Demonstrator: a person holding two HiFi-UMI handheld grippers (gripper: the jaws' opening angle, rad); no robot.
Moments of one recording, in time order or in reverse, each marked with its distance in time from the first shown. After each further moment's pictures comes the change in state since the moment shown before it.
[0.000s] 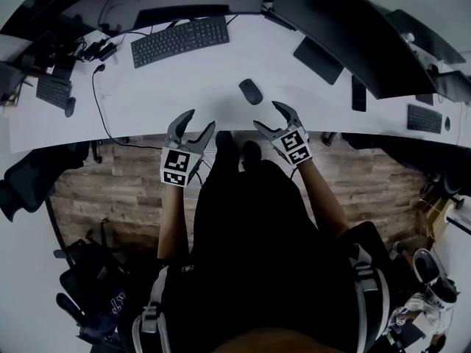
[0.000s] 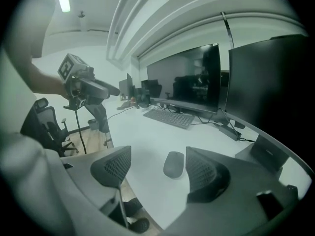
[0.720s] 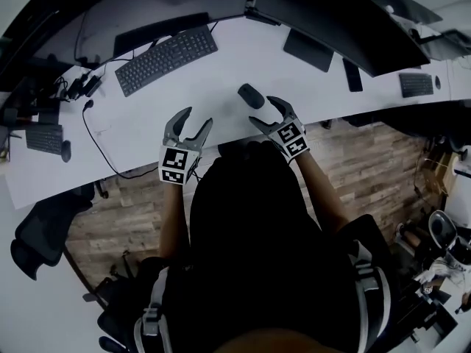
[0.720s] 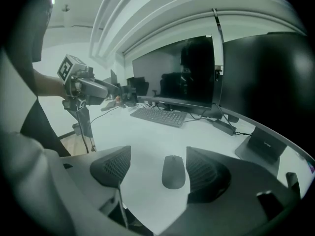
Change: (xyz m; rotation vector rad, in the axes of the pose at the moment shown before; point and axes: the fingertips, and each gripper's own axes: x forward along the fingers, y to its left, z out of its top) left arm 0.035 0.065 -0.001 0.064 -0.029 -0.192; right arm 0.051 -0.006 0.012 0.091 0.025 -0.151
